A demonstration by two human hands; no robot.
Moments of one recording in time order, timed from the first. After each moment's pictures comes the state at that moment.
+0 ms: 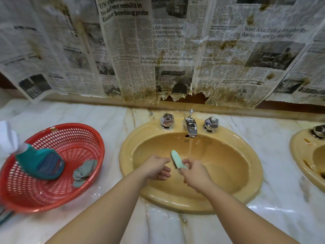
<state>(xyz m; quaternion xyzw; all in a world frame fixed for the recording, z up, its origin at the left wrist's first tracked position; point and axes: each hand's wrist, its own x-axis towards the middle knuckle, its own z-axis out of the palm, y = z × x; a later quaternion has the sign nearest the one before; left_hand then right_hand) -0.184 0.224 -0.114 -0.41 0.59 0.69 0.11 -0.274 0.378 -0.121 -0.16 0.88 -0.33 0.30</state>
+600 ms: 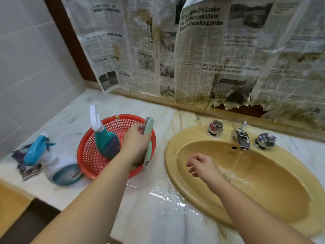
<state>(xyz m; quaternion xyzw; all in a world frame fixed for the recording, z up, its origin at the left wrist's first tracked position) -0.056 0.095 -0.026 -0.56 0.72 0.37 -0.18 -0.221 0.279 -0.106 -0.18 0.75 -0.49 0.41</state>
